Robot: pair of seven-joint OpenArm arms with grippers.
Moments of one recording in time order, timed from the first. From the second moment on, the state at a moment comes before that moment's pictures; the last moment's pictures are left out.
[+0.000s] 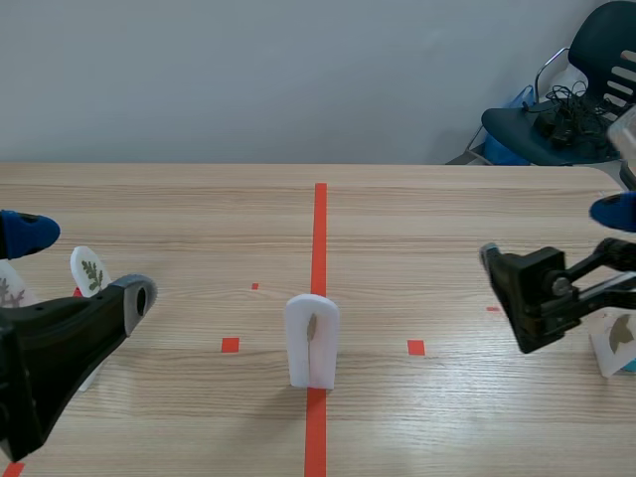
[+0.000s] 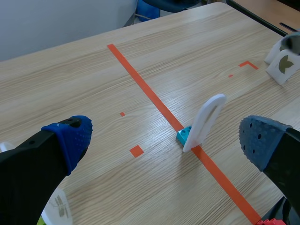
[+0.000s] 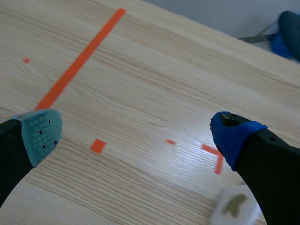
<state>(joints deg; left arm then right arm) 49.9 -25.8 -17.0 128.6 -29.4 -30.5 8.5 -31.9 27.1 6.5 117.3 17.2 13.4 -15.8</state>
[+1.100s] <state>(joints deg) 49.9 -25.8 -17.0 128.6 -29.0 -30.5 8.5 -6.0 19.1 -27.8 84.7 6.9 29.6 -12.6</state>
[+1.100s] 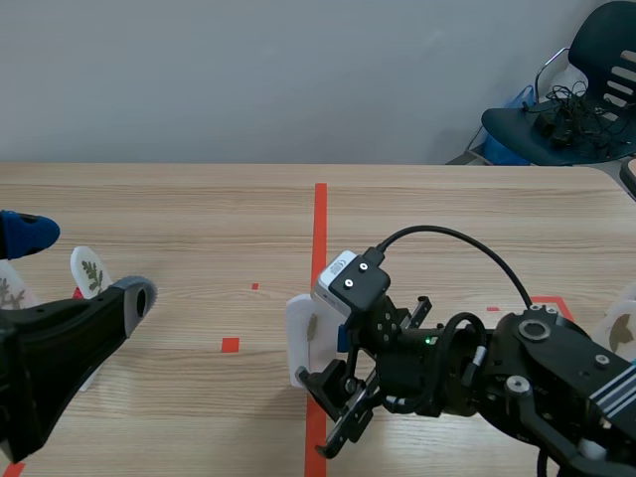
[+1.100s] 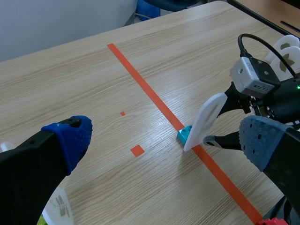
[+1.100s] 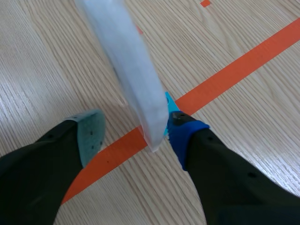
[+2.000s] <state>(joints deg) 49.9 -25.8 -17.0 128.6 -29.0 -30.5 8.3 -17.8 22.1 -3.5 107.4 19.1 23.4 -32.1</state>
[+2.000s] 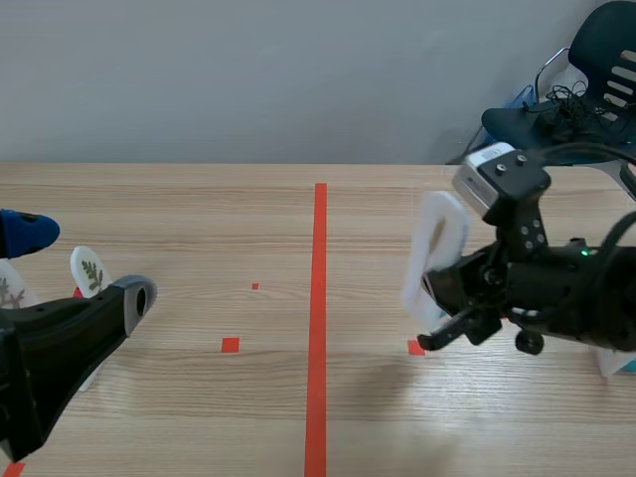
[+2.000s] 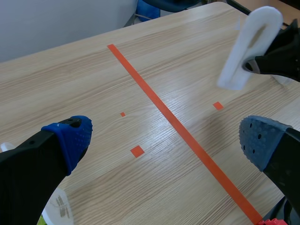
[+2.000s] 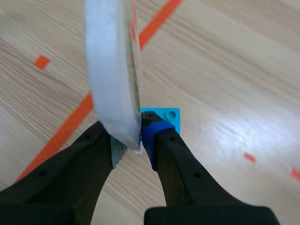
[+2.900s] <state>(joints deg) 49.9 -25.8 -17.0 128.6 -29.0 -30.5 8.3 -18.7 15.5 16.7 85.6 16.6 21.9 -20.0</state>
